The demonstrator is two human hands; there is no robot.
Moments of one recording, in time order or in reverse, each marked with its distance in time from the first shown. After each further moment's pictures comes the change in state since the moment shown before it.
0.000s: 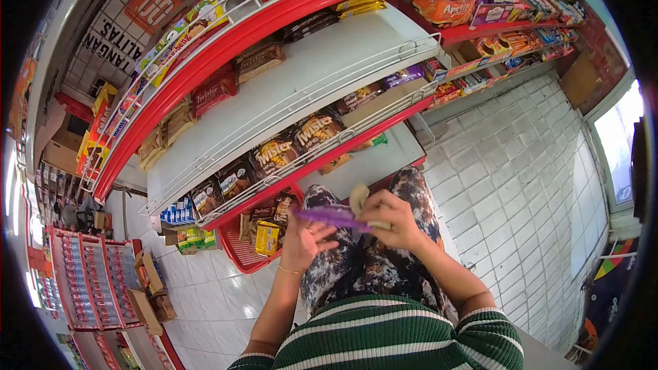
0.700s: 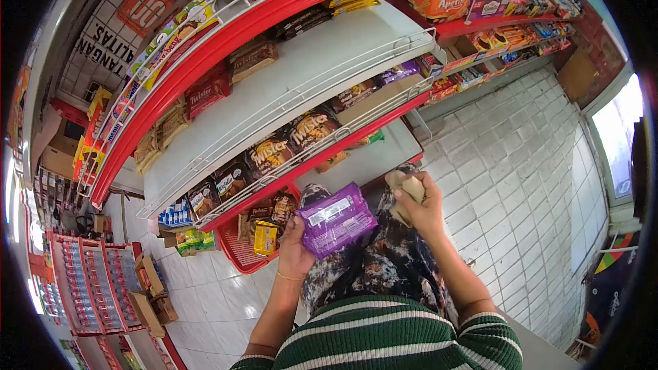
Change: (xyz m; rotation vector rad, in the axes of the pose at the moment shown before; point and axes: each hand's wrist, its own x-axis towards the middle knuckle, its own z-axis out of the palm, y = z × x) left_hand -0.010 -0.005 0.012 -0.446 -0.090 0.106; right_hand -0.013 0.002 -0.024 0.040 0.341 0.507
